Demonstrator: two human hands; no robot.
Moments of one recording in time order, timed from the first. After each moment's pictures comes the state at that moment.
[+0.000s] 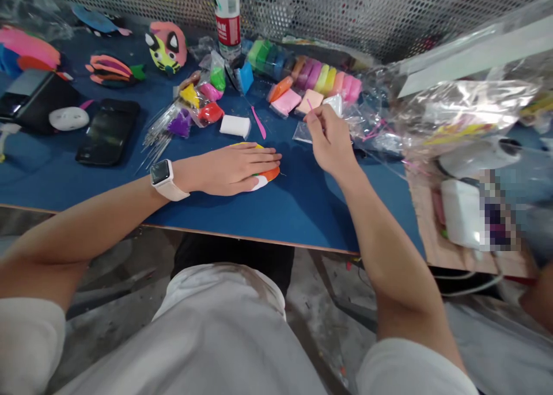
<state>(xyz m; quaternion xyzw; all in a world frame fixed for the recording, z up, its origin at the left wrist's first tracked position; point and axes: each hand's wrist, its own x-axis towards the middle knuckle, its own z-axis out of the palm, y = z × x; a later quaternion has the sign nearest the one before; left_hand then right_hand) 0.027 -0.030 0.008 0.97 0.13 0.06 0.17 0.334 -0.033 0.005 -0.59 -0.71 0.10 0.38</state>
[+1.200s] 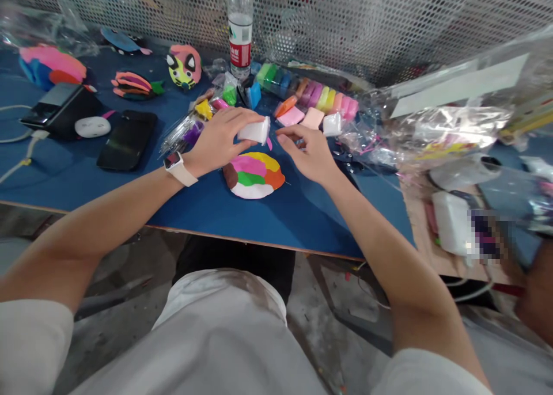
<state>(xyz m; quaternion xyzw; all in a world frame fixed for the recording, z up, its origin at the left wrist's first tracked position) 0.007 0.013 0.010 0.90 0.31 0.31 0.07 0.281 -0.031 0.021 -0.51 -0.74 0.21 0.39</state>
